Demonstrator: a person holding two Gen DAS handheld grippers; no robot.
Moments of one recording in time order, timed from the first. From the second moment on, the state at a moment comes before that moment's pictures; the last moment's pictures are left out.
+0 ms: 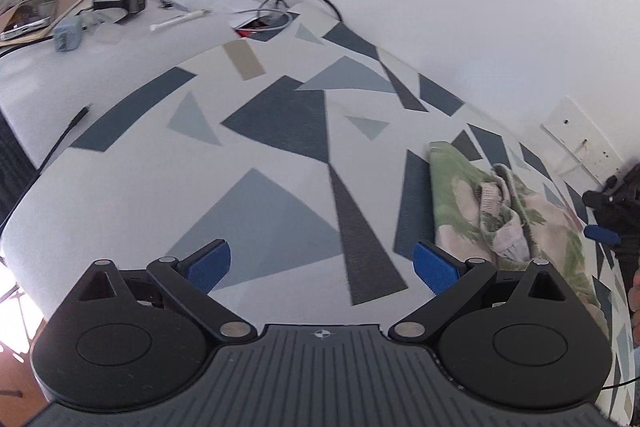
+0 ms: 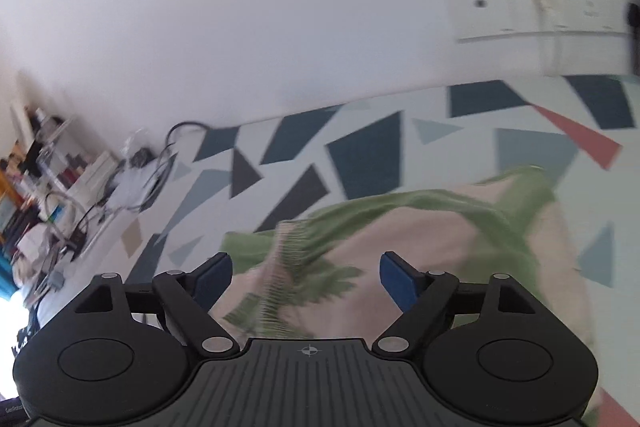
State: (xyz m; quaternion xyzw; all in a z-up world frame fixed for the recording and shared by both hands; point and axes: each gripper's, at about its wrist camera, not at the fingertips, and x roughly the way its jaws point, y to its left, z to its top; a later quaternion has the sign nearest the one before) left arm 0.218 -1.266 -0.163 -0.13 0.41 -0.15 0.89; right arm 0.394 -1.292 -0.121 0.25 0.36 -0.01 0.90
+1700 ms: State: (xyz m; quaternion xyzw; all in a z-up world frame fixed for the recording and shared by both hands) left arm 0.280 -1.444 -0.197 -0.07 0.48 -0.36 0.80; right arm 0.246 -1.272 -0.155 -0.06 0.45 -0.06 0.89
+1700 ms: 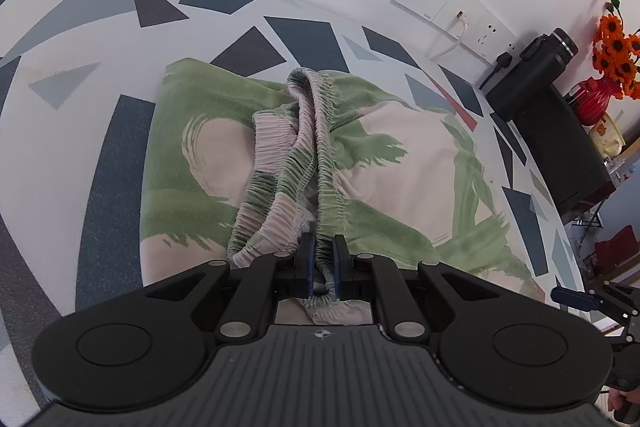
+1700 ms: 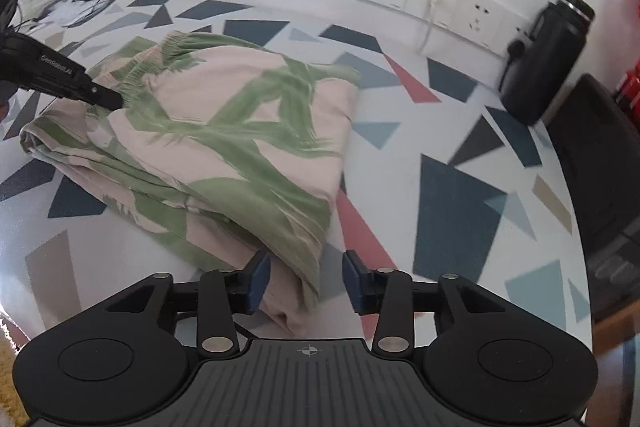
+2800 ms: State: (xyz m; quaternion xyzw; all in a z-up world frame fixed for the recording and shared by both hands) left arm 0.279 -1.397 -0.148 -0.03 0.47 -0.31 0.83; right arm 0.249 -1.364 -0.137 0.16 0.44 -0.03 0.88
